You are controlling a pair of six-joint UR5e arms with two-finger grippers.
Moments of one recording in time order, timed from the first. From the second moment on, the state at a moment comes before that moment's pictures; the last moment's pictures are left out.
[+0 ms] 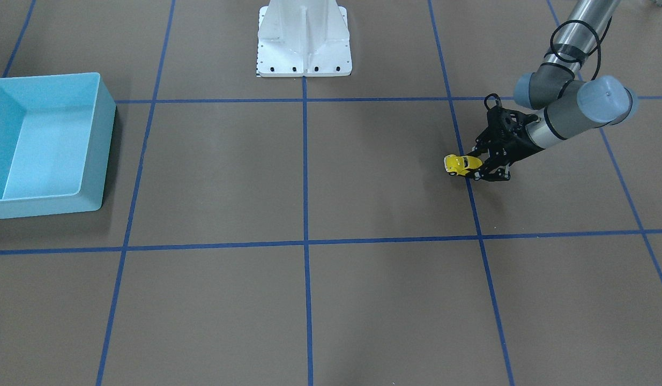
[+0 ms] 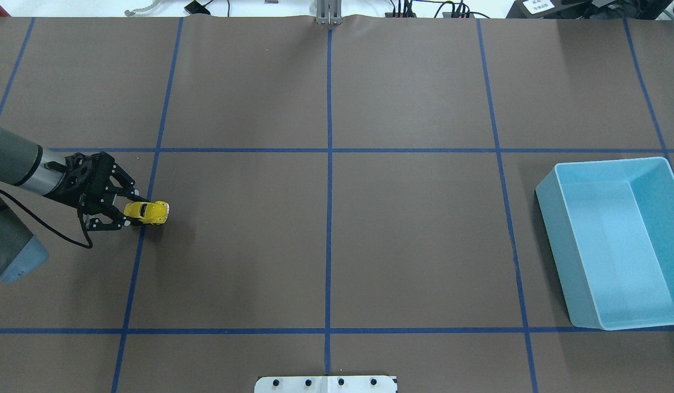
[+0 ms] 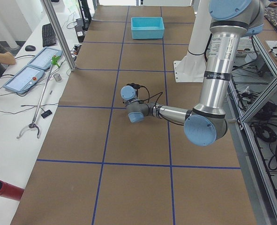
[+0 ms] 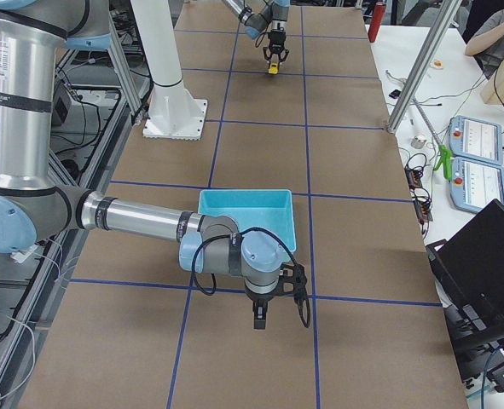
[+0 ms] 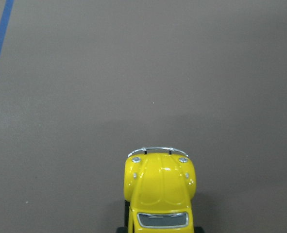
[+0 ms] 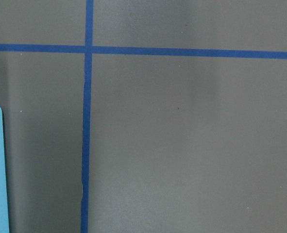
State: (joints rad) left arm -0.84 -1.73 -1.46 -2.61 -2.41 0.43; right arm 1.62 -1.72 1.60 -1.46 2.30 -0.06
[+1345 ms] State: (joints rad) left arm -0.84 -1.72 -1.43 -2.61 -2.41 0.43; right arm 1.62 -1.72 1.60 -1.46 2.30 -0.06
